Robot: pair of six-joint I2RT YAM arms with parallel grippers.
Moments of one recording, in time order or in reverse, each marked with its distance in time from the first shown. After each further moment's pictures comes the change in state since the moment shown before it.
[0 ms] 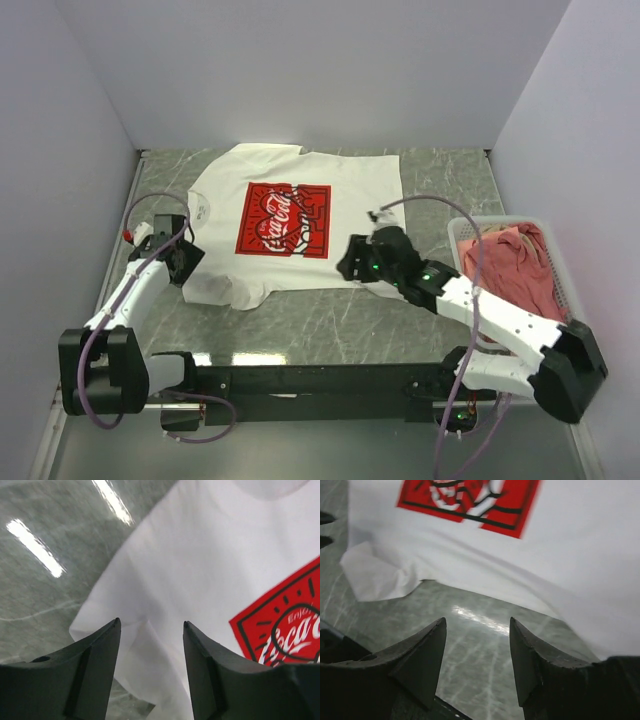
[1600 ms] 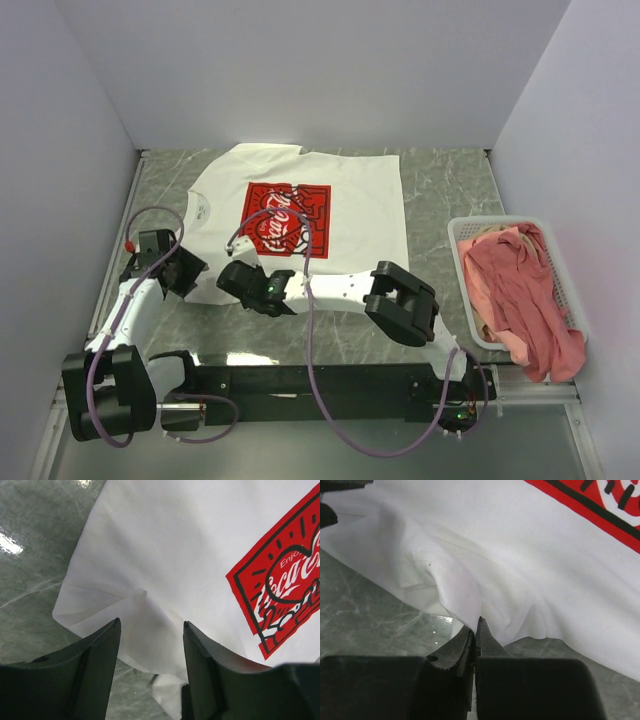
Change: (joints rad) left arm 0.116 -0.120 -0.148 0.091 0.333 0.122; right arm 0.543 1.029 0.850 -0.044 0.398 -0.054
